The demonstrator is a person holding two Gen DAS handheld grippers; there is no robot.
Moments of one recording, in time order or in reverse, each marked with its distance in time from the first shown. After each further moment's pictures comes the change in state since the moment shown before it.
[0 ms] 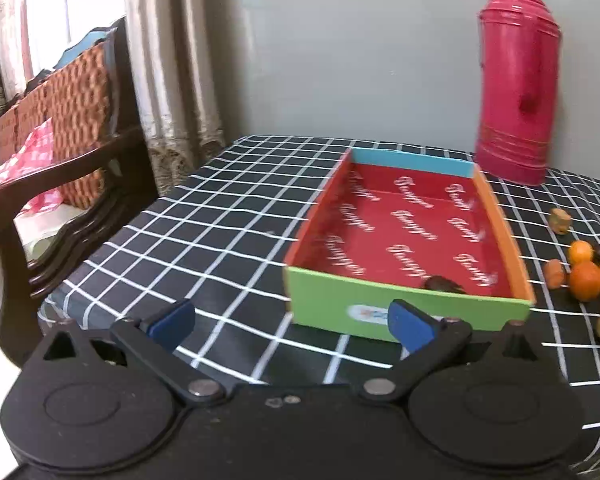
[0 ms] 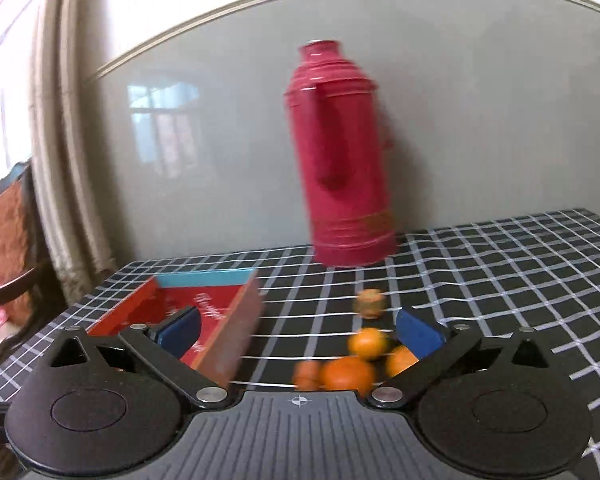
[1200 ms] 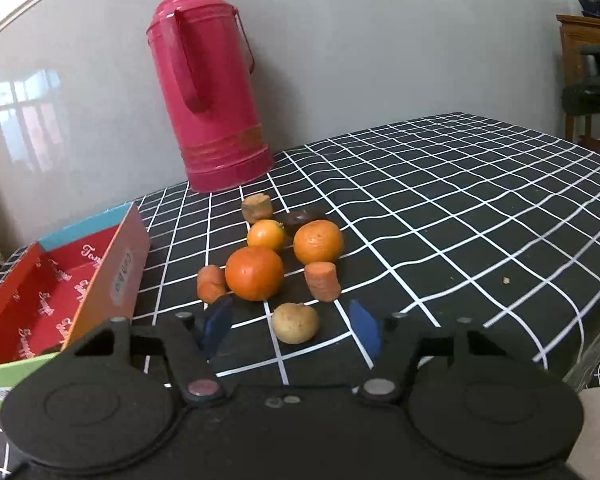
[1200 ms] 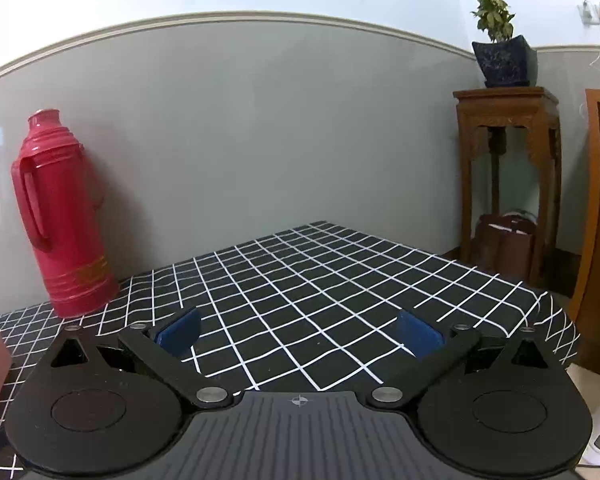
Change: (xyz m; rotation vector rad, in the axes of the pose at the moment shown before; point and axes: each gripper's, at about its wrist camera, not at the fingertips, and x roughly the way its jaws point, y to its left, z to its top) left arm -0.023 -0.211 -0.049 0.425 -0.162 -0.442; right arm -0.104 -0.145 0.005 0.147 -0.125 -0.630
